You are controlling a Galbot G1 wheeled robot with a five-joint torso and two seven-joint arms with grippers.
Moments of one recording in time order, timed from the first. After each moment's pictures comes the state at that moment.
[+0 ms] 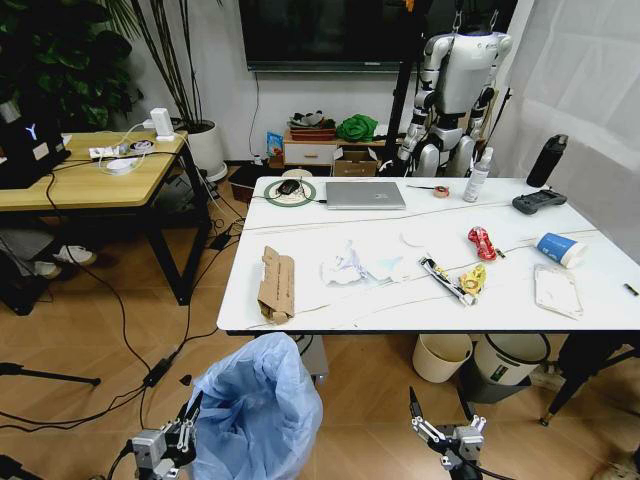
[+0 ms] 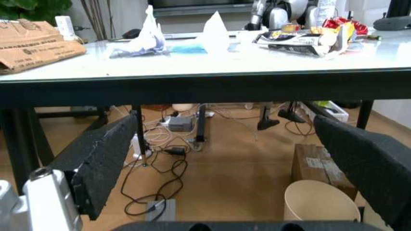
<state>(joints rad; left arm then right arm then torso) 2.00 -1.22 -0.65 -1.99 -0.56 -0.33 0.23 -1.81 1.61 0.66 1.77 0.12 0.52 -0.26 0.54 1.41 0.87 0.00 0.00</state>
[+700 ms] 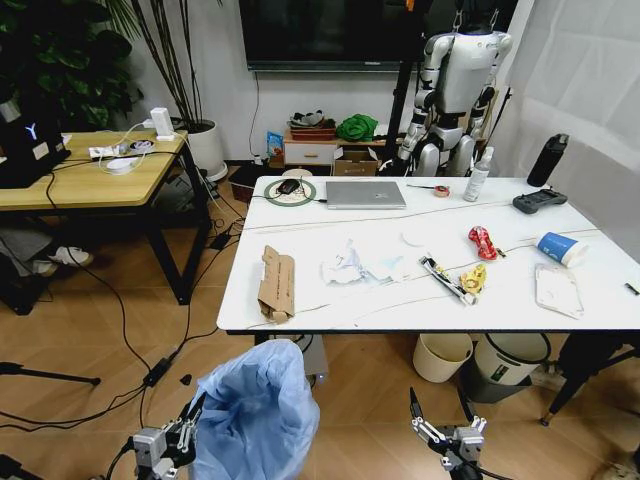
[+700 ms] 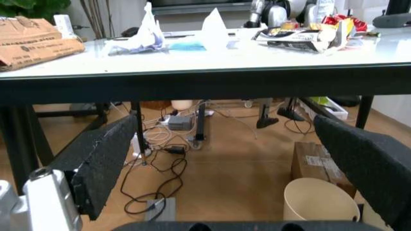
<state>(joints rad) 2.00 -1.22 -0.68 -1.99 -0.56 -0.29 0.27 -1.81 1.61 0.66 1.77 0.12 0.52 -0.26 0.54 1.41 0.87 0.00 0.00</state>
